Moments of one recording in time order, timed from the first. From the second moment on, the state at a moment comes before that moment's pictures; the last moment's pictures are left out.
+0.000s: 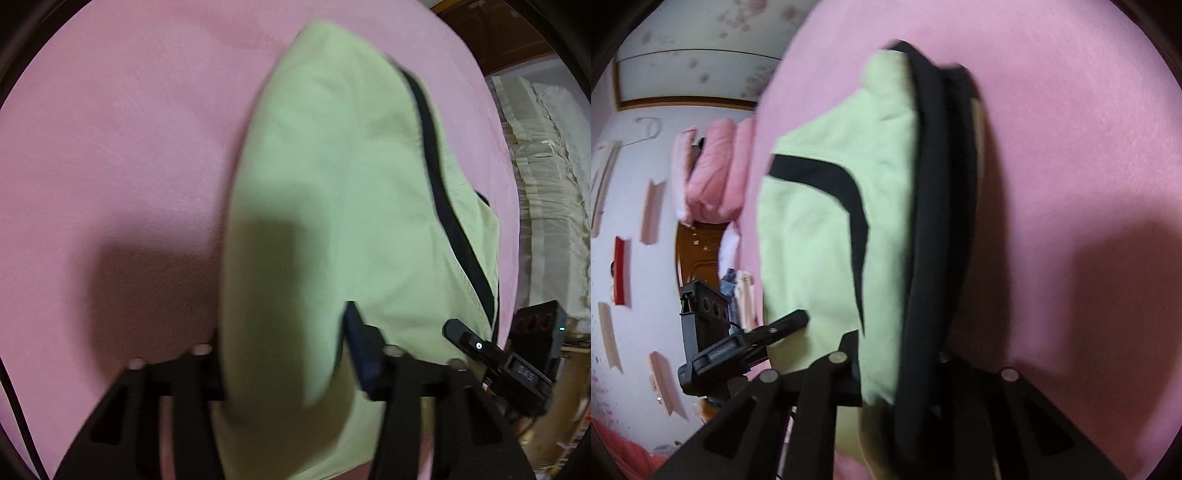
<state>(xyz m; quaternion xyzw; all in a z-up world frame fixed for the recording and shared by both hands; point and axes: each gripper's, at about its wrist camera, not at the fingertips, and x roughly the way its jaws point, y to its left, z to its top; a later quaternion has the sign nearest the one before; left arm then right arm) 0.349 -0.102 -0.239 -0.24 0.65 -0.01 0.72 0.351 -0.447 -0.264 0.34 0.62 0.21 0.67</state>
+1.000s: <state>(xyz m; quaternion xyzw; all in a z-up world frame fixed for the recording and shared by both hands) 0.118 -0.055 -0.026 -0.20 0.65 -0.03 0.74 0.053 -0.315 -0.072 0.22 0.59 0.23 0.74</state>
